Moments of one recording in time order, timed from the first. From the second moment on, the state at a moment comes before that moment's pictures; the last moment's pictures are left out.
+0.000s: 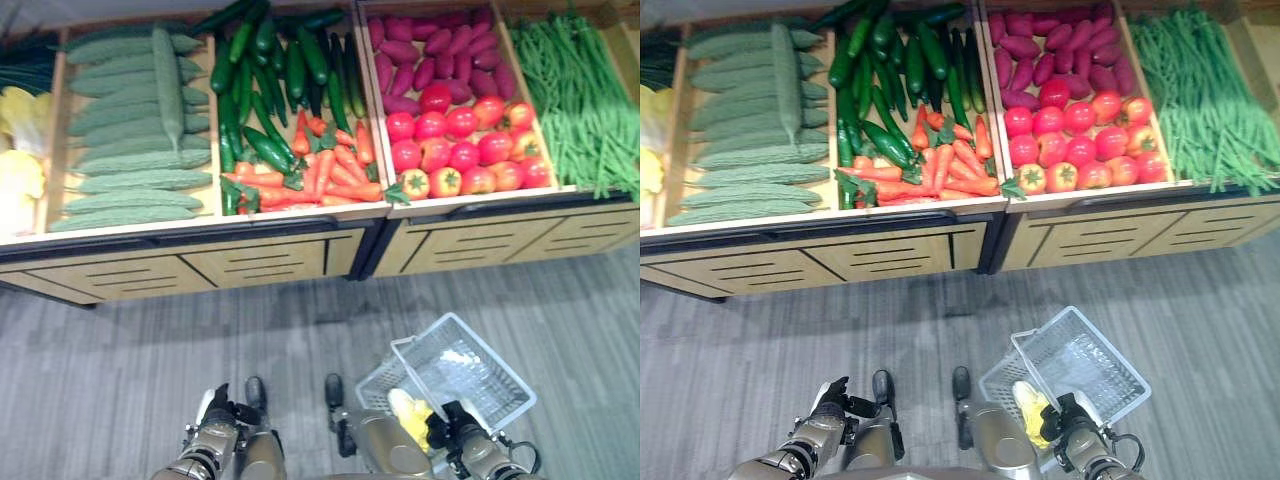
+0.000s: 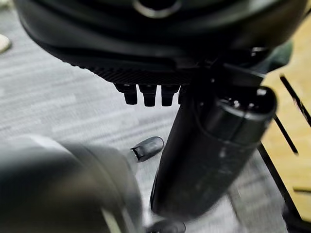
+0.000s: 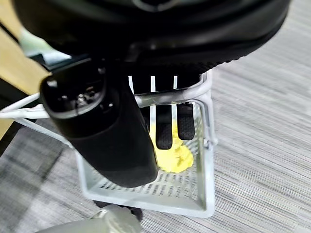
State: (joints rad) left arm -0.20 0.19 -0.20 1.22 -0.08 0.04 0.30; right arm -0.11 -0.28 0.31 1.26 -0.12 -0.01 -0.20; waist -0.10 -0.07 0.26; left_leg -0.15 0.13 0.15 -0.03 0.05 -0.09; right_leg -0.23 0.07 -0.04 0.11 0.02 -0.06
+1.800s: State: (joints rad) left arm -0.58 0.62 -0.50 0.66 0.26 0.06 0.30; right arm 0.00 -0.34 0.17 1.28 -0.12 0.03 -0.17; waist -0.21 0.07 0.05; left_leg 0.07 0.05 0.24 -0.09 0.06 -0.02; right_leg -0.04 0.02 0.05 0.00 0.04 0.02
